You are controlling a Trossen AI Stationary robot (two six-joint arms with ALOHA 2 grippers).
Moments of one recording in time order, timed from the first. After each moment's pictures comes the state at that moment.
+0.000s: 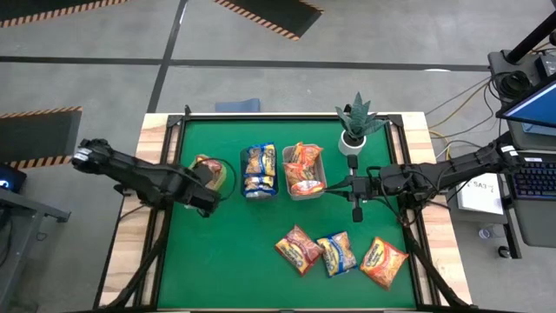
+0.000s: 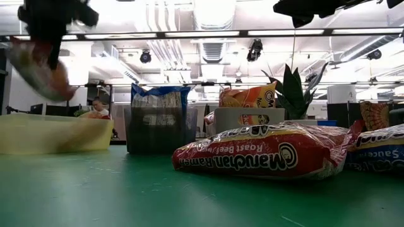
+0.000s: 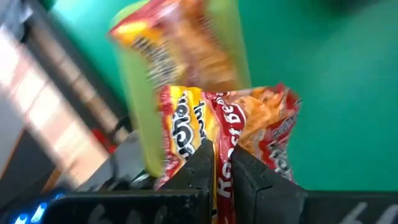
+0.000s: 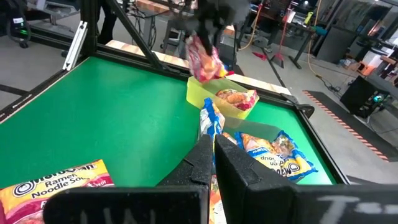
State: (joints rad) left arm -0.29 1.29 1.15 -1.57 -0.30 -1.12; right arm 0.22 0.90 0.61 0.08 0.19 -0.22
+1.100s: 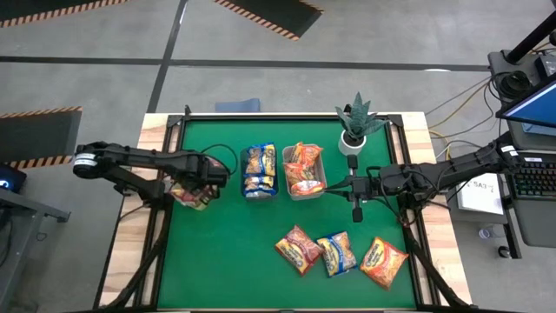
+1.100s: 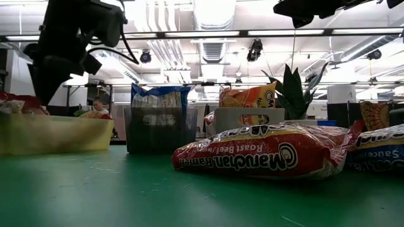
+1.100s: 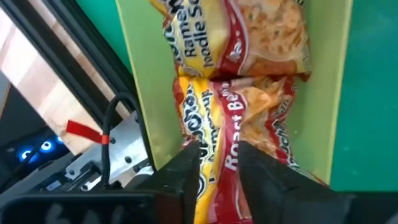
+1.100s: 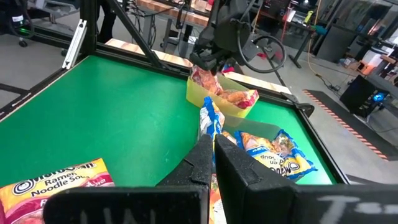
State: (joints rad) left arm 0.05 1.31 0.91 -1.43 -0.16 -0.90; right arm 0.21 0.90 0.61 0.08 0.19 -0.22
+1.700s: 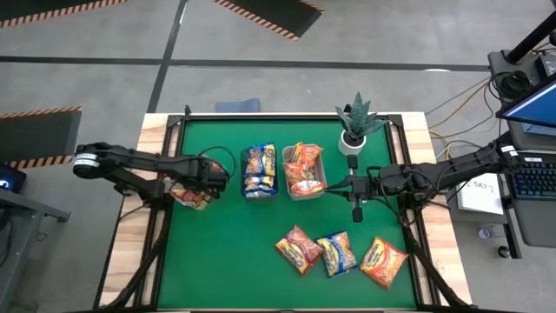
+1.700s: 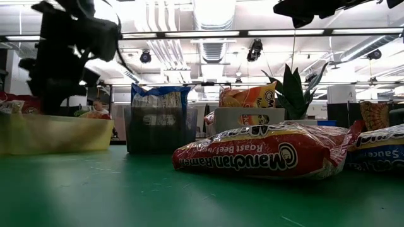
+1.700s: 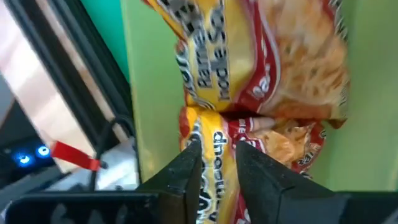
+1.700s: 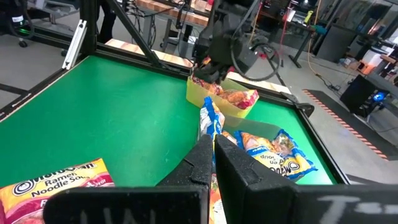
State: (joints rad) left arm 0.04 1.31 0.78 -1.29 -0.27 -1.00; right arm 0.21 0.90 0.61 0.08 0.19 -0.22
